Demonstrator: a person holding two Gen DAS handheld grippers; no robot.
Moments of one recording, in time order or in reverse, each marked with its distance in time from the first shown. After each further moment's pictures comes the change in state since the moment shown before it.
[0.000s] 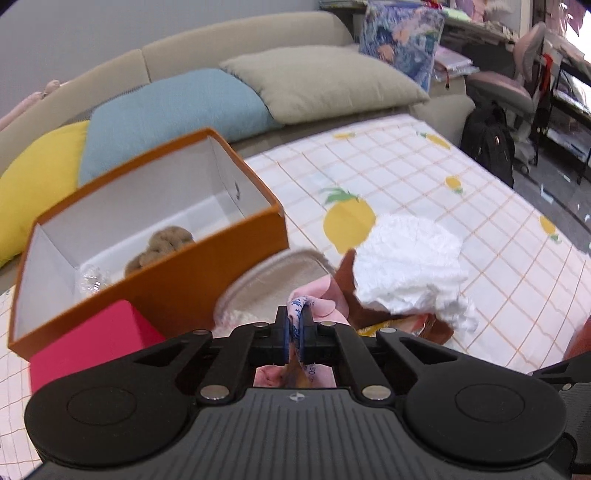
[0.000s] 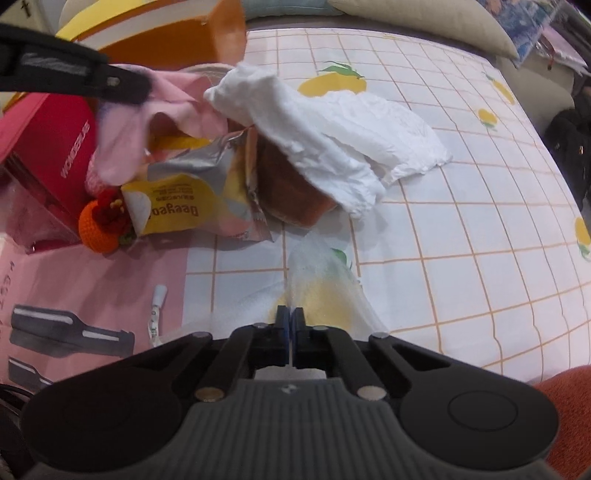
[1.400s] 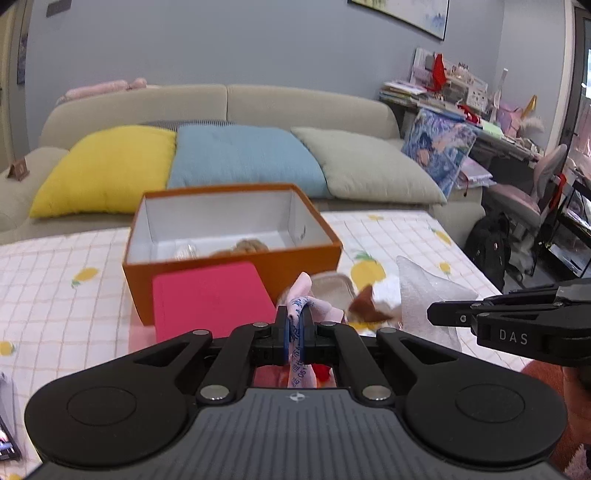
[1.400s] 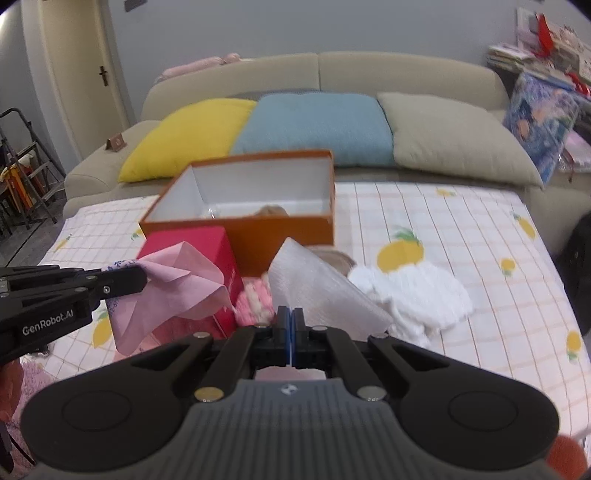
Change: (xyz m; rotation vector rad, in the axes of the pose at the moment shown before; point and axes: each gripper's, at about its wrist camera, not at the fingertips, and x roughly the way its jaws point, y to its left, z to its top) left arm -0.140 0.054 -0.069 -0.282 -0.234 0.009; right arm -0.147 0.057 0.028 -0.107 -0.371 0.161
